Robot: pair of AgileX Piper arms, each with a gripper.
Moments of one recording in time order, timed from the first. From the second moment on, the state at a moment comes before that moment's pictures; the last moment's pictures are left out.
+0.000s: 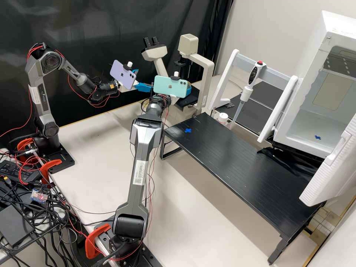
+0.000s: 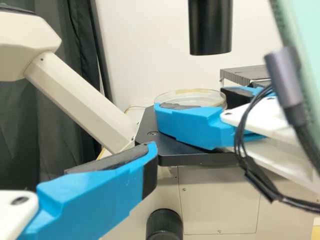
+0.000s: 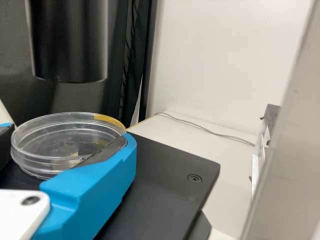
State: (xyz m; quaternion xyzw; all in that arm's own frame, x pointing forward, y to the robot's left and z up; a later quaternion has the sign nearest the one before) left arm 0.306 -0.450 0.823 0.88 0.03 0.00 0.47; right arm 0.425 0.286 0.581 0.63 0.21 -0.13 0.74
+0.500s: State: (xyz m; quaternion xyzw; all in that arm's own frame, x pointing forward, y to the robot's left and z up) left arm 0.306 -0.450 0.823 0.88 0.03 0.00 0.47; right arm 0.406 0.269 0.602 0.62 0.21 -0.11 0.75
